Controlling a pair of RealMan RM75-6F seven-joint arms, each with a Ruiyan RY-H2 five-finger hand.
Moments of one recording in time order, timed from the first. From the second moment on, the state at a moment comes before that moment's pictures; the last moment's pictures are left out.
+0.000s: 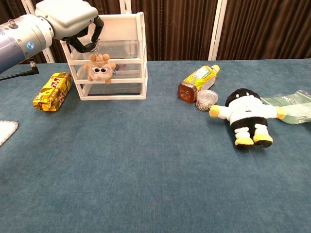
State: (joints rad) left arm -0.94 -1.58 -0.24 -1.12 1.25 1.05 0.63; right arm 0.06 -1.11 0.07 -1.64 -1.49 1.49 -0.02
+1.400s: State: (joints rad) left arm -0.57 -1.24 -0.09 -1.69 1.36 1.42 0.49; right arm 0.06 -1.10 0.07 -1.65 -1.48 1.49 -0.04
